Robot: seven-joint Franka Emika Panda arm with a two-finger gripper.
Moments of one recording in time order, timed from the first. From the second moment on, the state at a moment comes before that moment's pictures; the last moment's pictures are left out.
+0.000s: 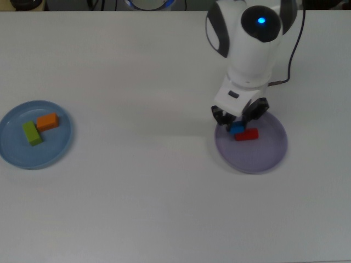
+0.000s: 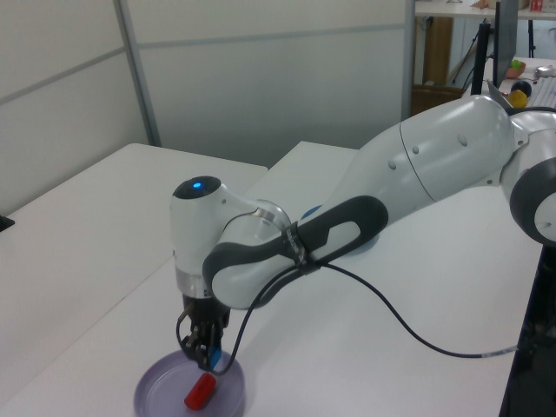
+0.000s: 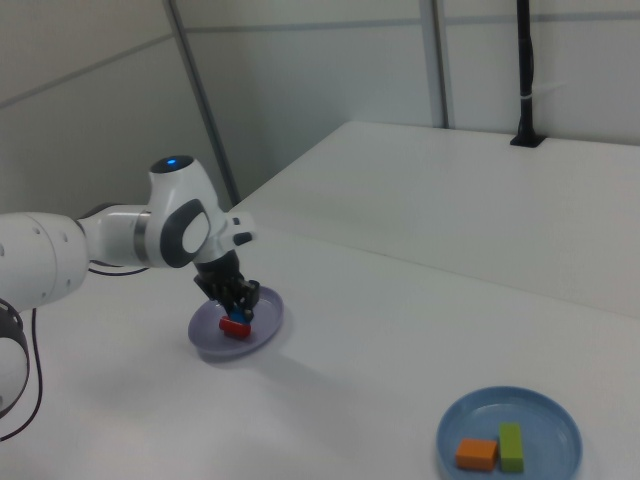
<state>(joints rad) 0.37 0.48 -0.01 -1.60 0.02 2.19 0.19</state>
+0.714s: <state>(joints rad) 0.42 0.48 -0.02 -1.59 0.01 2.20 0.25</state>
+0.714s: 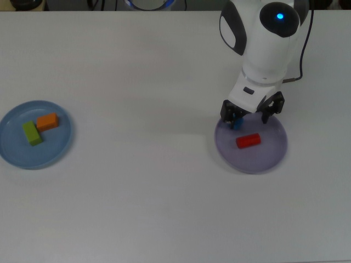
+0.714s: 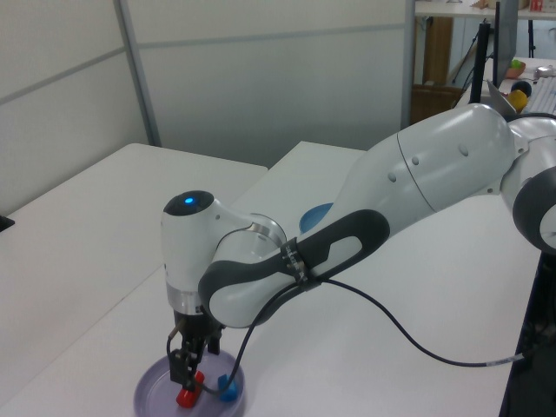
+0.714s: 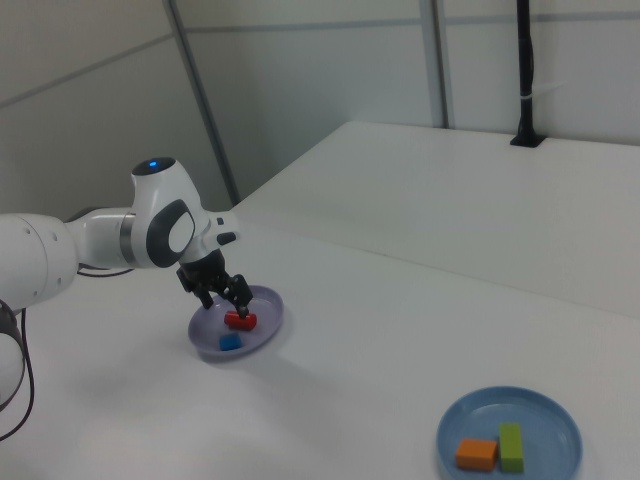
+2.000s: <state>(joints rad) 0.39 0.11 -0.40 -1.46 -0.05 1.50 0.19</state>
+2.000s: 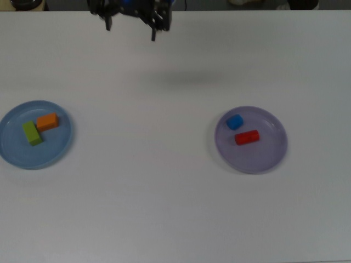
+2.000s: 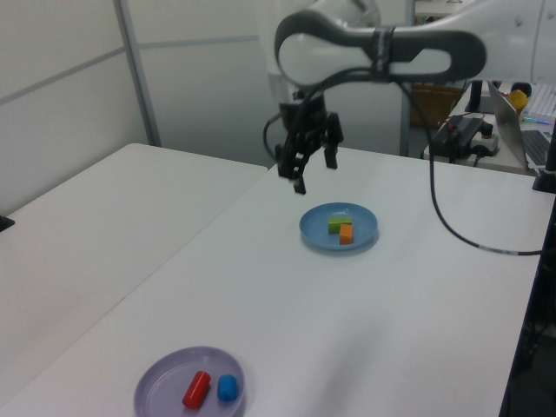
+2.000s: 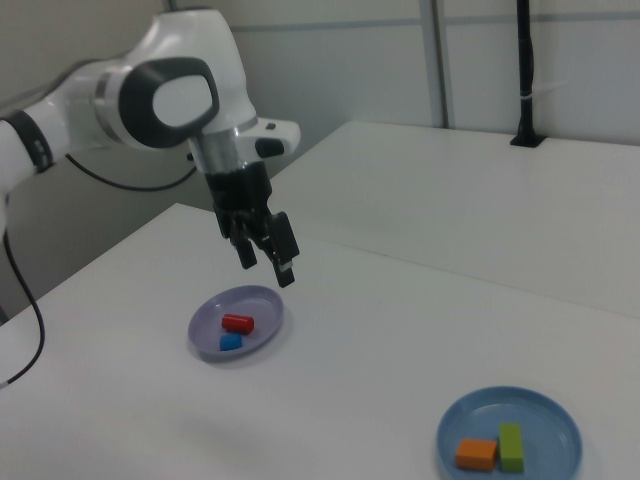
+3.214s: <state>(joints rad) -0.03 0.02 -0.04 -1.56 0.00 1.62 0.07</state>
